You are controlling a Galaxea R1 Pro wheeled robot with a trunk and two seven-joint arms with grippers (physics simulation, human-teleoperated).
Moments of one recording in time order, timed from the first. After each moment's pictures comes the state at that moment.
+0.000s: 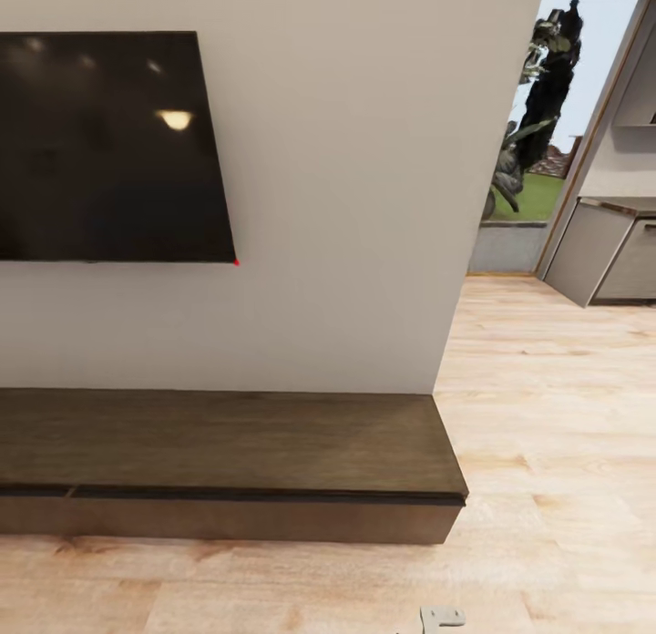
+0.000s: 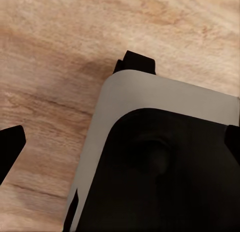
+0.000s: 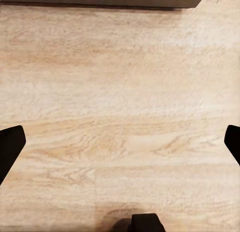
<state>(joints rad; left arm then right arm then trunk) -0.17 0.13 -0.19 -0.11 0.51 0.10 -0.08 -0.47 0.13 0.50 0.04 -0.47 -0.21 -0.18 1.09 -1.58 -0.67</state>
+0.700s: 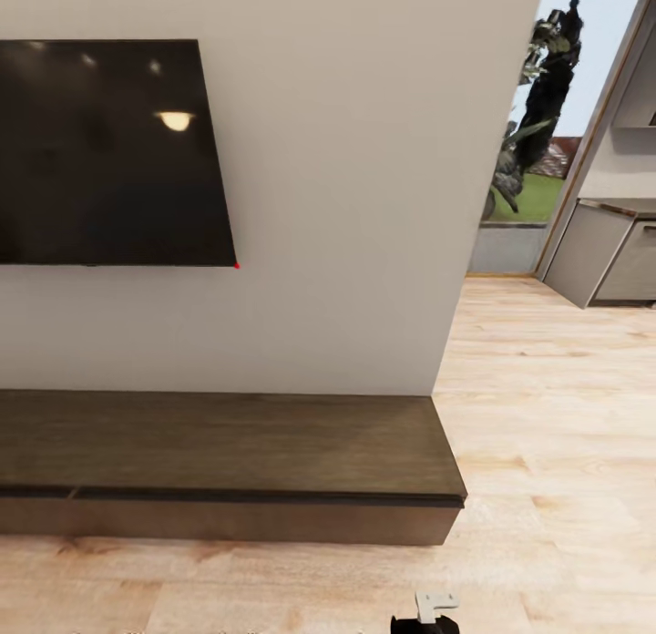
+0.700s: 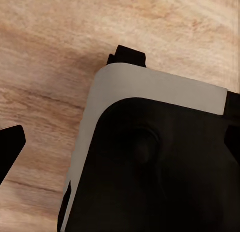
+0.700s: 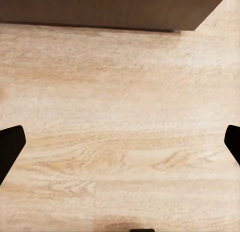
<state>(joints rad) -0.16 0.11 -0.19 -0.12 0.50 0.11 -0.07 -0.50 0.13 0.52 0.04 -0.46 -0.22 -0.18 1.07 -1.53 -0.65</state>
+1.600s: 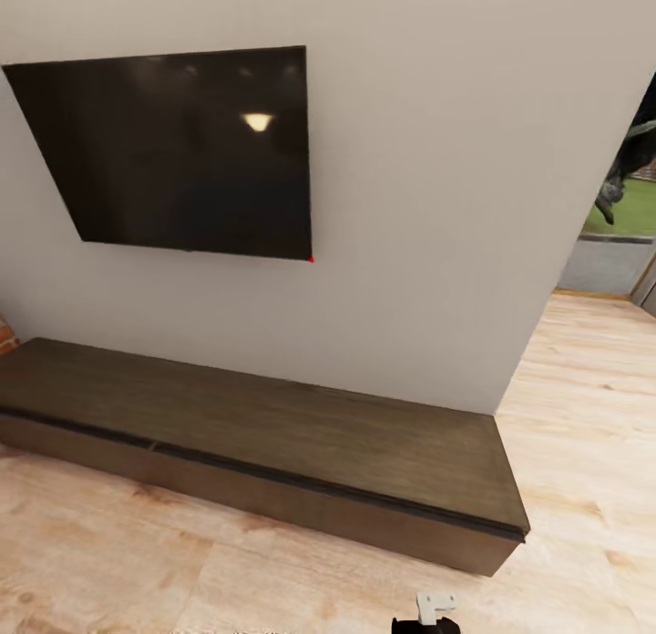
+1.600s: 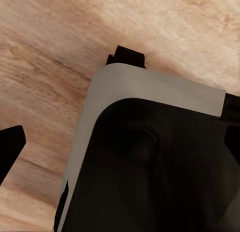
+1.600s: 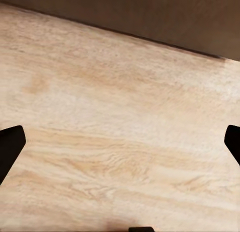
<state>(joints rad) -0.16 0.11 -0.18 -0.12 0.51 0.10 -0.07 -0.50 0.13 0.52 0.04 -0.46 -0.22 -0.18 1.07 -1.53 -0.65</state>
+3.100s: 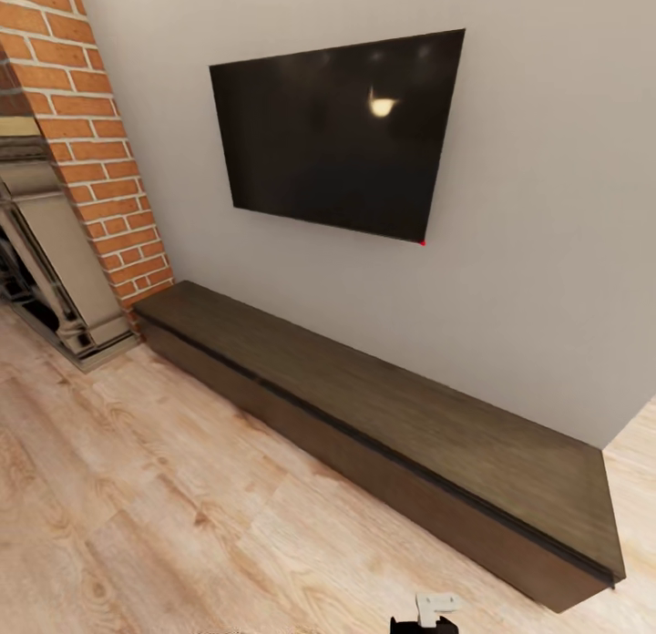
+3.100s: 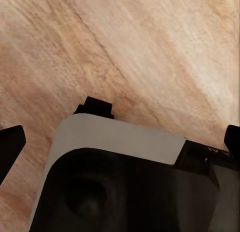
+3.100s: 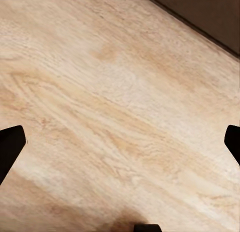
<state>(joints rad) -0.15 0.03 -0.18 -0.11 0.52 -0.20 -0.06 -0.49 0.13 0.52 0.04 -0.46 -0.26 -0.16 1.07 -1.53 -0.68</state>
